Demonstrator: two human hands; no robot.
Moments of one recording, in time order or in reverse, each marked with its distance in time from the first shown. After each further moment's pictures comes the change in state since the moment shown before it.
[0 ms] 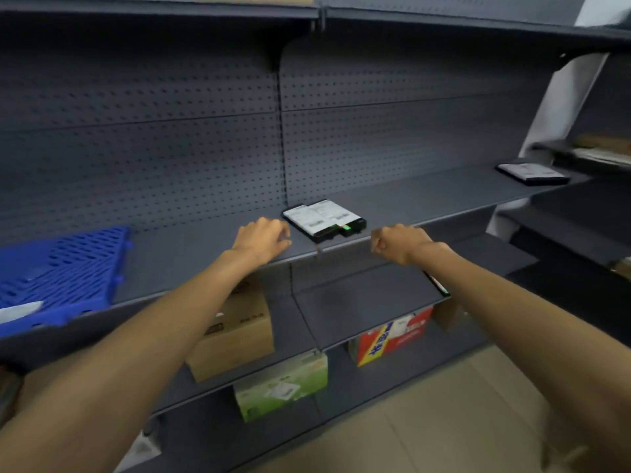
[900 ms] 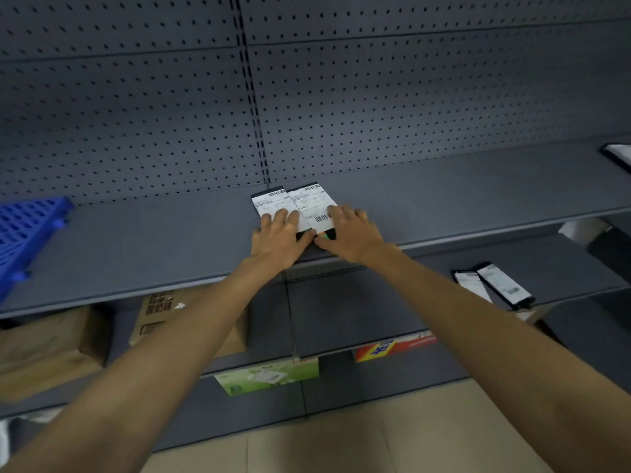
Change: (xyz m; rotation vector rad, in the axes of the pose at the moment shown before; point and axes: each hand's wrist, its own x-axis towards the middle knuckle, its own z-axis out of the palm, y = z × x) left_hand 0.175 0.072 0.133 -0.027 -0.045 -0.327; right_hand 0.223 0.043 0.076 0.220 -0.002 -0.224
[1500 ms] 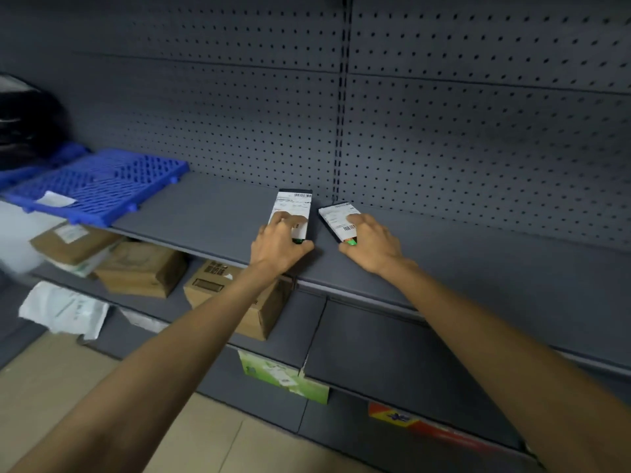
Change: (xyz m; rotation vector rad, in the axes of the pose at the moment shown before) left_hand -0.022 -0.003 -0.025 -0.279 0.294 -0.532; right_hand 0.063 -0.001 -0.026 0.073 -0.011 -0.382
